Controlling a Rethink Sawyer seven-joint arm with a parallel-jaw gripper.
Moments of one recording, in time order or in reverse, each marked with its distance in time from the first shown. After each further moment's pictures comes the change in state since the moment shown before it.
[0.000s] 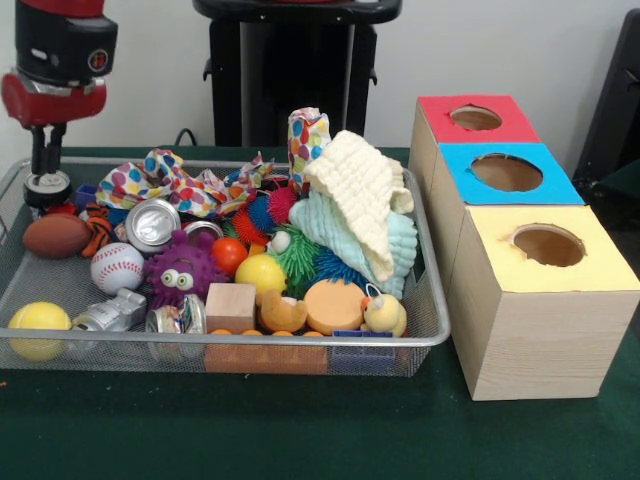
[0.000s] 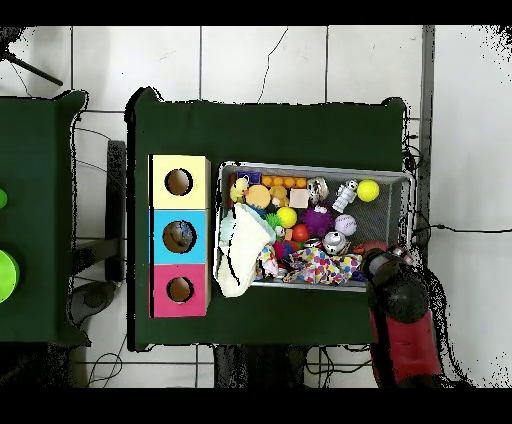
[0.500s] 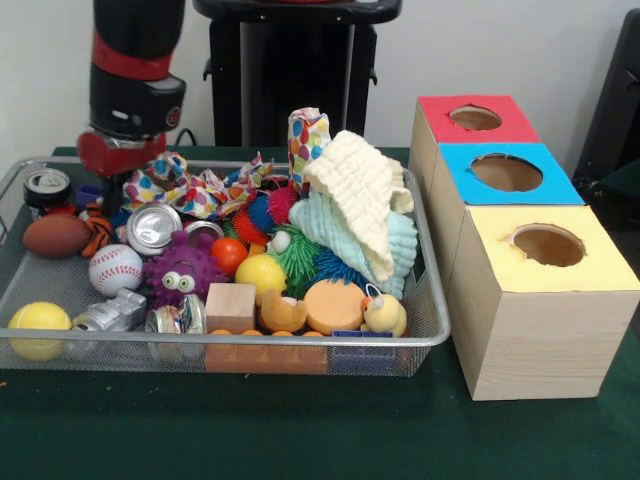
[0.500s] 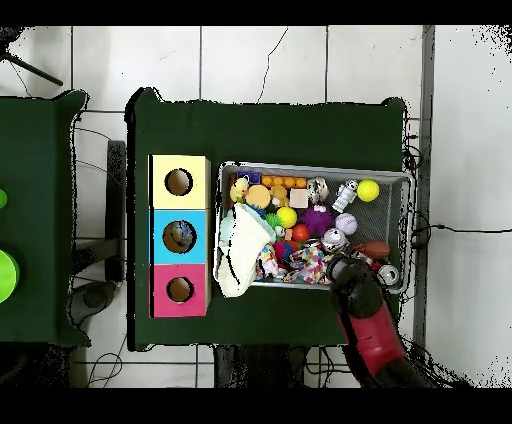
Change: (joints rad) arm -0.023 0.143 0.105 0.042 -0.132 -0.159 0.010
